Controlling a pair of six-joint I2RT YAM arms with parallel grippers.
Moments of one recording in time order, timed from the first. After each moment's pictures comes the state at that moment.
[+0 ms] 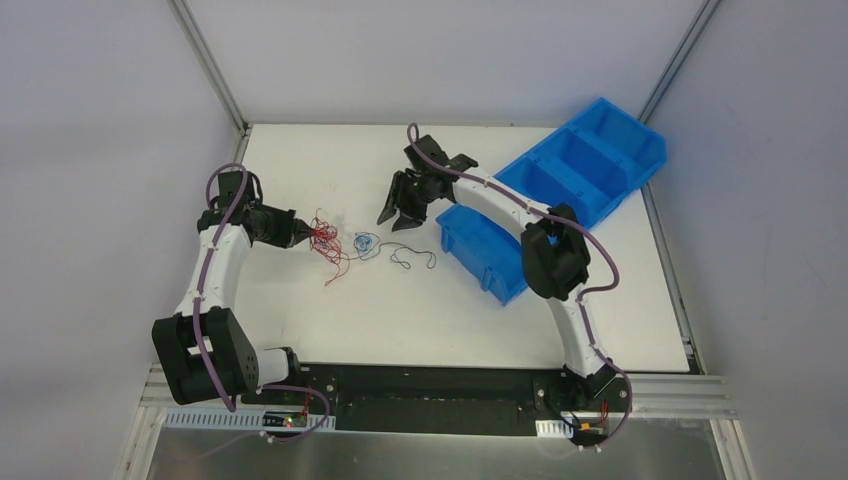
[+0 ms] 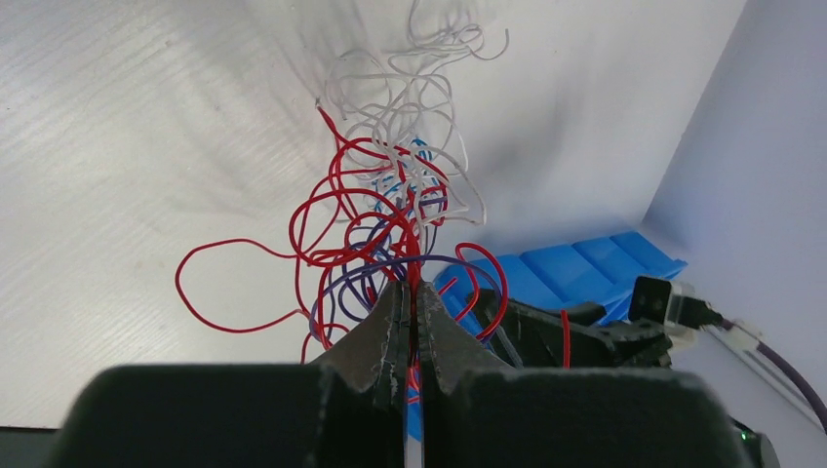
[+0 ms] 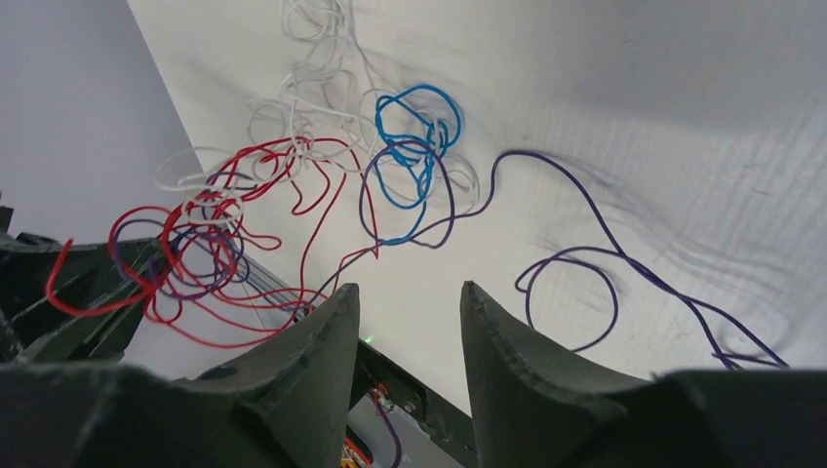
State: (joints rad) left arm 0.21 1.28 0.98 -0.71 0.31 -1.15; right arm 0.72 2.19 1.94 -0.70 -0.38 0.90
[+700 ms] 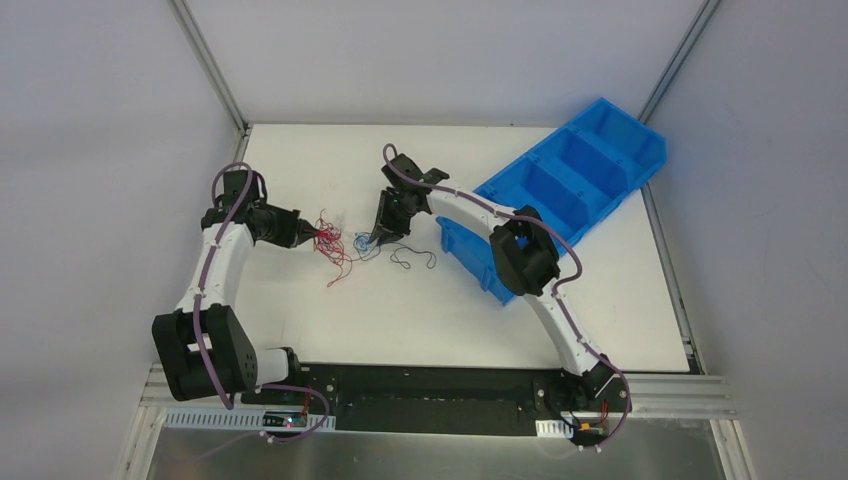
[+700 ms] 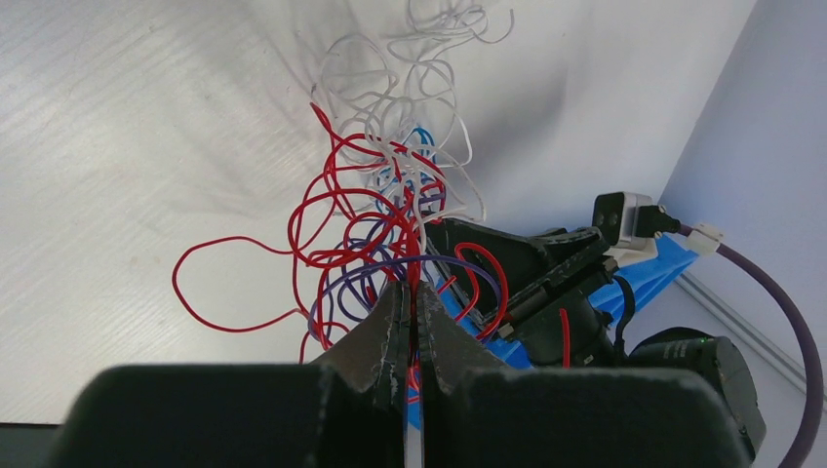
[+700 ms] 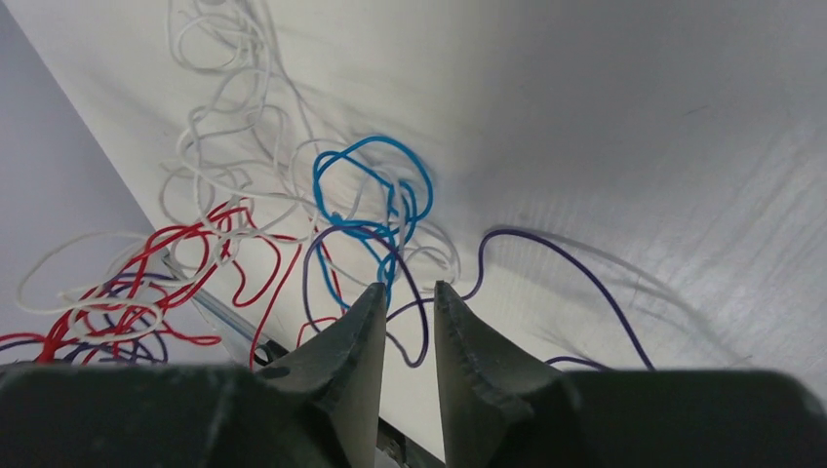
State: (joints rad) left arm 0.18 1.29 0.98 -0.71 0.32 -1.15; right arm 0.79 2.41 2.09 -0.71 -0.36 0.92
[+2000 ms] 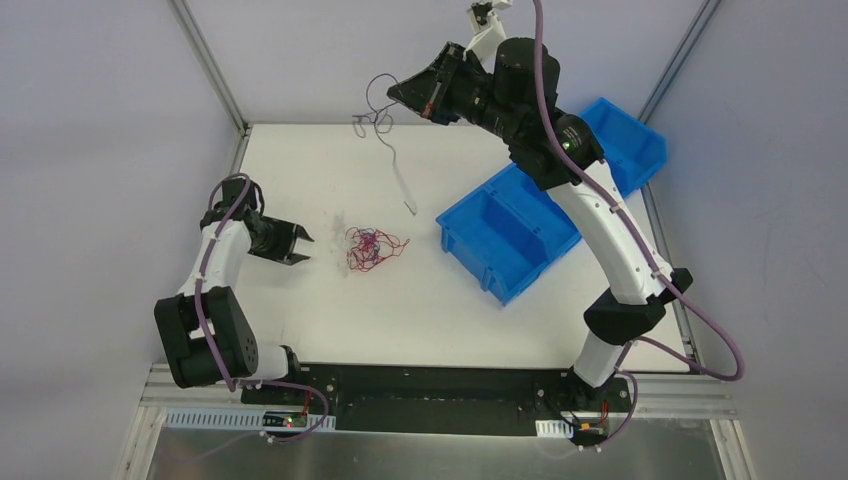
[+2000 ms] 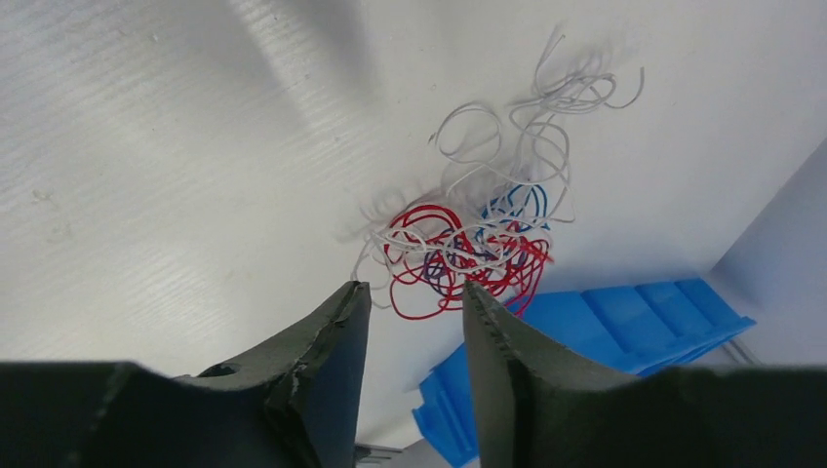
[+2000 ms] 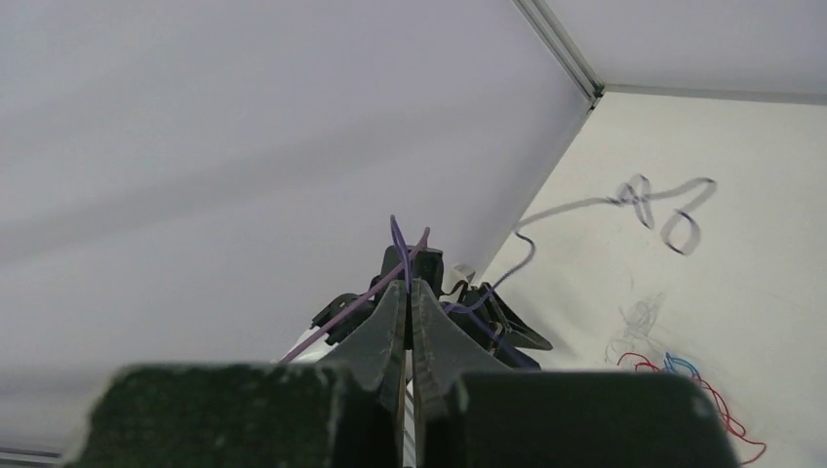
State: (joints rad) left arm 0.24 1.36 0.95 -0.77 0.26 -1.10; right arm 0.78 1.75 2.30 -0.58 -0.14 0.74
